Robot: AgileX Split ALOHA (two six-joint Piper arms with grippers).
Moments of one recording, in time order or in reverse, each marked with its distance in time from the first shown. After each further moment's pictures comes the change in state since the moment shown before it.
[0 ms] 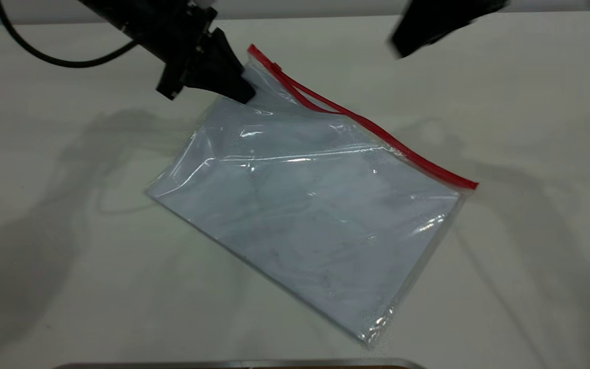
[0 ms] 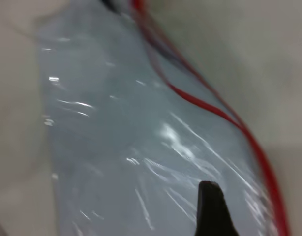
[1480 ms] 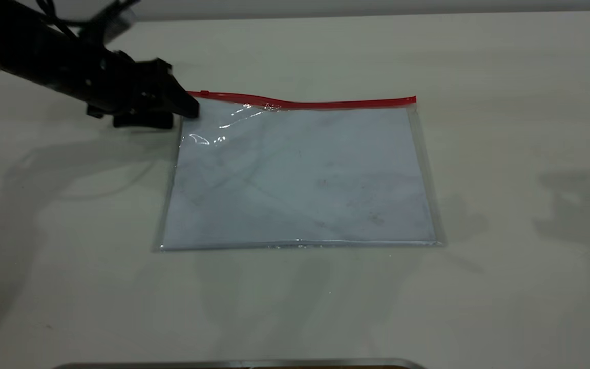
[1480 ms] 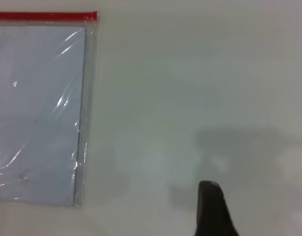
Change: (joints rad) left arm 0.144 -0.024 0.370 -0.483 -0.428 -0.709; right arm -0.341 -0.525 0.450 -0.537 -0.177 0.800
